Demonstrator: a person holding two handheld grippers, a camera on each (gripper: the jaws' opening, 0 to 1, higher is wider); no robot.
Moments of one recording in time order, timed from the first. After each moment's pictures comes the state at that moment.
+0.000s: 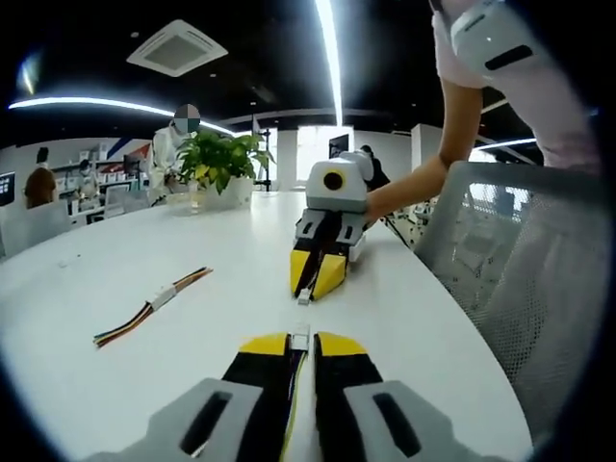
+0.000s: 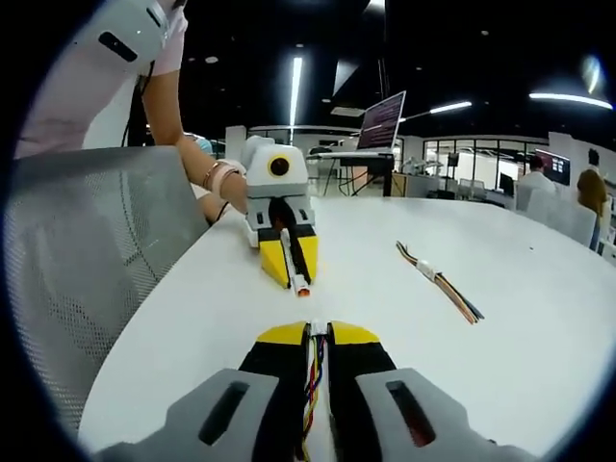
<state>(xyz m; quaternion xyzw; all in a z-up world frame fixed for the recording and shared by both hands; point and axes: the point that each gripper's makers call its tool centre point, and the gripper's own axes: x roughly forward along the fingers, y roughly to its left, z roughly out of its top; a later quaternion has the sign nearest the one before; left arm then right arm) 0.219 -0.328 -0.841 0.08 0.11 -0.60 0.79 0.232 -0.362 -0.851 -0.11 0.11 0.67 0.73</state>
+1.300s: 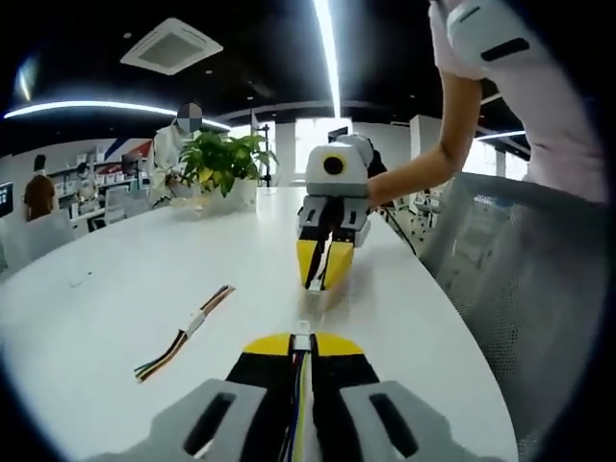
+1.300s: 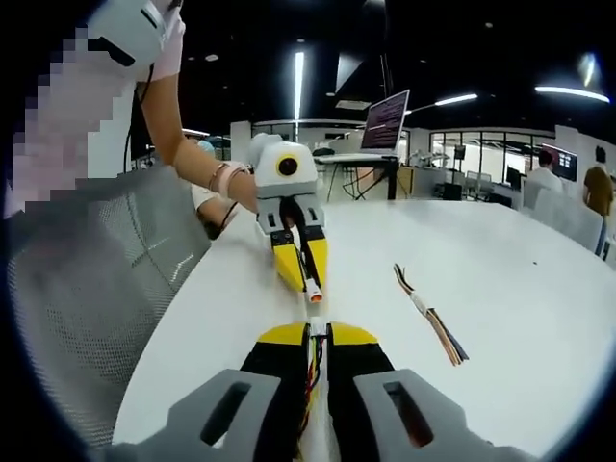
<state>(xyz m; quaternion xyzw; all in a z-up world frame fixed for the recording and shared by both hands) 0.245 -0.313 -0.804 0.09 0.11 -0.60 0.78 0.244 -0.345 -0.806 -0.11 0.13 0.68 0.71</state>
